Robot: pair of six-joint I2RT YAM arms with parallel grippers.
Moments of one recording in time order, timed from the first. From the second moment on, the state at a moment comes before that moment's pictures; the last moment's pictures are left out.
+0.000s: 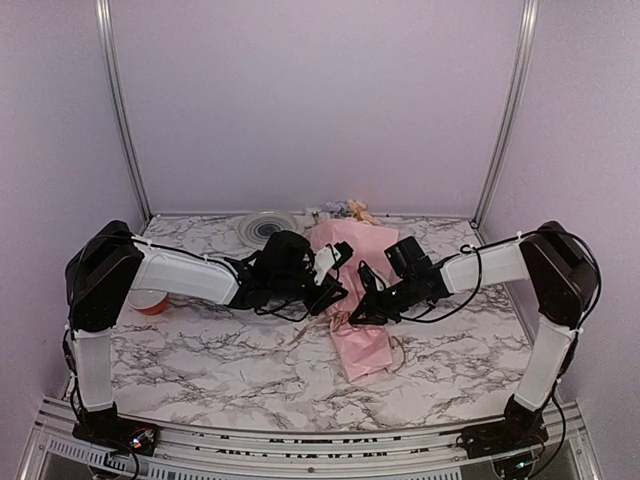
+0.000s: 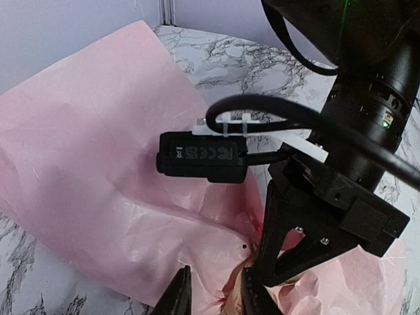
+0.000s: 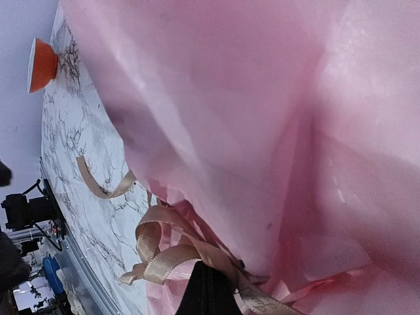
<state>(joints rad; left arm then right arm) -0.89 2.00 1.27 0.22 0.18 0.07 0.59 1.83 1.00 -0.13 -0.57 0.55</state>
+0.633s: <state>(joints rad) -0.98 2.11 1.37 0.04 -0.05 0.19 0.59 1.83 0.97 -0.09 -0.56 0.59</state>
